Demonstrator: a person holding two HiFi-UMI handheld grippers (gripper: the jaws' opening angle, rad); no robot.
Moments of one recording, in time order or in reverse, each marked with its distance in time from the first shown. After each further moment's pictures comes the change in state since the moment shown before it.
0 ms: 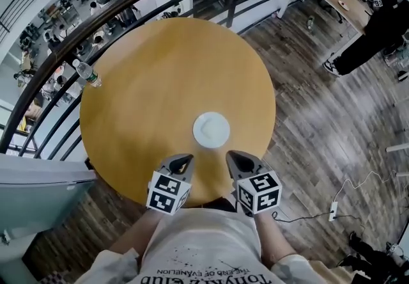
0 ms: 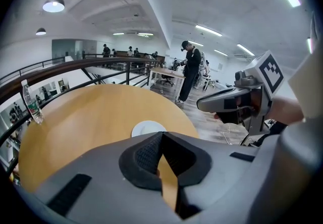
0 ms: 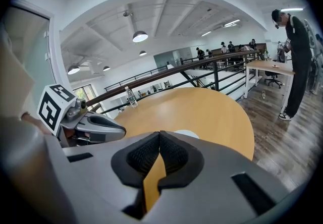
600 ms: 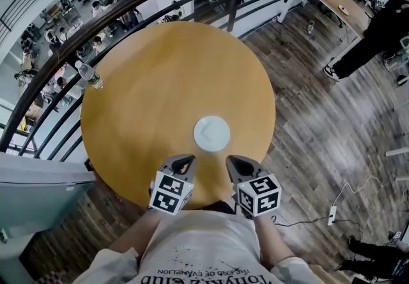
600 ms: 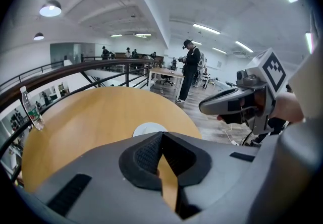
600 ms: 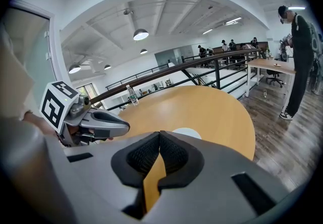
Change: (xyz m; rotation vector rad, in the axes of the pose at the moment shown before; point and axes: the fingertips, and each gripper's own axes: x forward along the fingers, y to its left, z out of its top) left arm 0.007 -0.003 0.006 0.048 0.000 0.014; right arm -0.003 -0.002 -0.007 0.001 0.019 0.014
